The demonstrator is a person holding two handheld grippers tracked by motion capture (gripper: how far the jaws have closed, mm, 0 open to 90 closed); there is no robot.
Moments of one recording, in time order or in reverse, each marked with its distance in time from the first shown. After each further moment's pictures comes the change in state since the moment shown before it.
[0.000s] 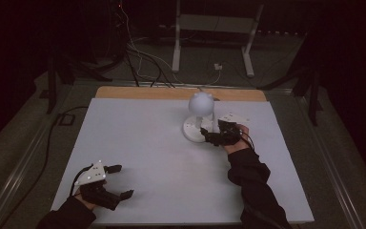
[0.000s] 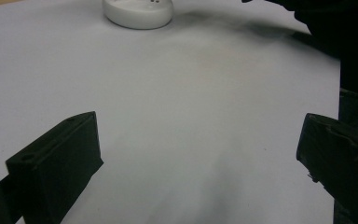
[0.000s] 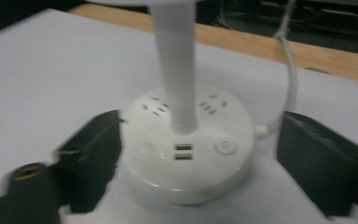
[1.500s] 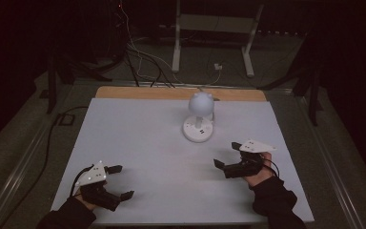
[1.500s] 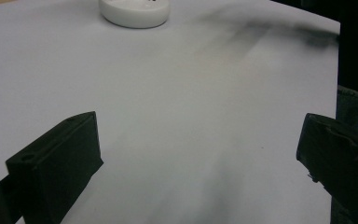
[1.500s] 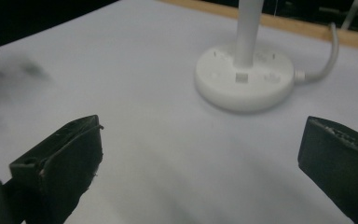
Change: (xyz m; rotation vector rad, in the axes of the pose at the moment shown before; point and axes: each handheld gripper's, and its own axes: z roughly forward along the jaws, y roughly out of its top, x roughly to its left) left arm -0.002 0.000 0.000 0.004 -0.006 0.006; right arm 0.008 -0.049 -0.098 -0.007 0.203 -0.088
